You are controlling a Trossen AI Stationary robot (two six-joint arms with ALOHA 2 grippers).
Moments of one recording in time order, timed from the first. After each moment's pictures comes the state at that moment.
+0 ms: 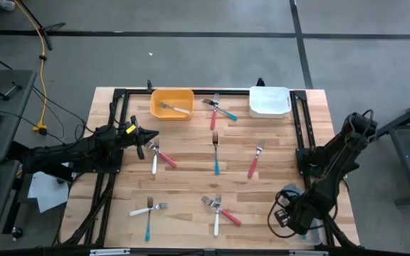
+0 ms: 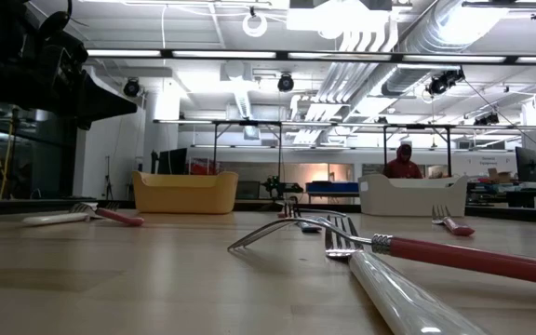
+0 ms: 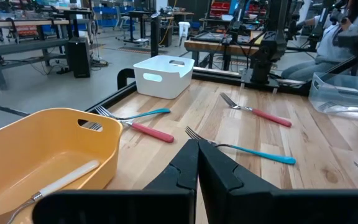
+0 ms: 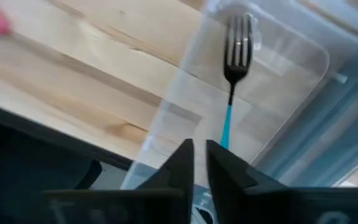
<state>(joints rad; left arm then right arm) 0.24 0.13 0.01 0.02 -0.09 -0.06 0.95 1.44 1.09 -1.04 -0.10 2.07</state>
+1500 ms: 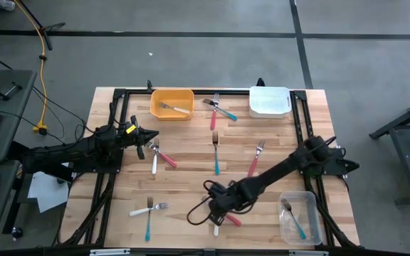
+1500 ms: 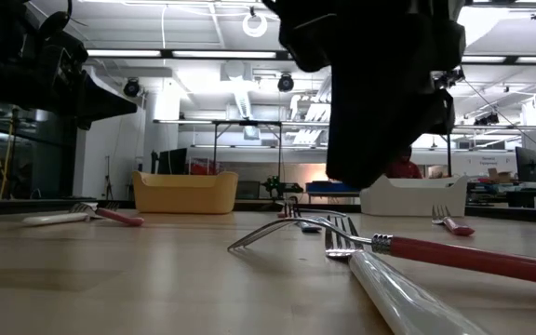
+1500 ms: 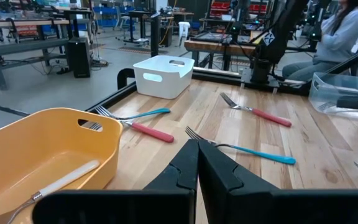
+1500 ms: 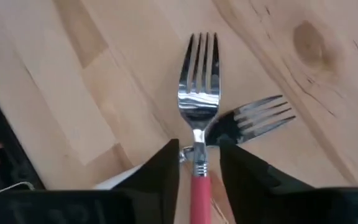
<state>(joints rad) 0.23 0.13 0.01 0.02 -0.09 -0.06 0.48 2.04 1.48 -0.62 0.10 1.07</state>
